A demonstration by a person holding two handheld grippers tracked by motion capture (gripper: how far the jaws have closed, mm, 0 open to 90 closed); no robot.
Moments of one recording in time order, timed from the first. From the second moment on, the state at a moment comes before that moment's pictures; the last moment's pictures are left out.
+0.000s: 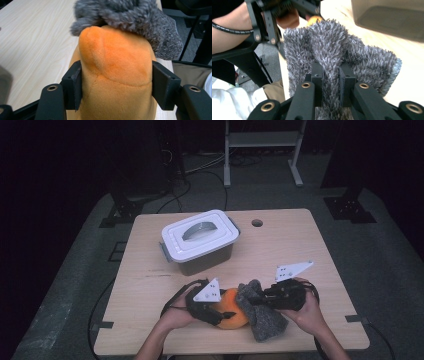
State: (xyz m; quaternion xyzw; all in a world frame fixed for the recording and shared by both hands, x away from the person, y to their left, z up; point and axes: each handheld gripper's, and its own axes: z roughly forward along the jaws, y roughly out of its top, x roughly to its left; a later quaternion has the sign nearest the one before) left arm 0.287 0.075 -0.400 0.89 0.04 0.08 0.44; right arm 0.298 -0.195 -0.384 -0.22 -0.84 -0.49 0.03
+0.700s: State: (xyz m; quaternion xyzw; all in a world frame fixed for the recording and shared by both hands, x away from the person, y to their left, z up) left arm 0.296 0.082 -0.406 0.88 0.06 0.06 0.46; right arm 0.309 -0.213 -0.403 -0.25 -0.84 -0.48 0.06
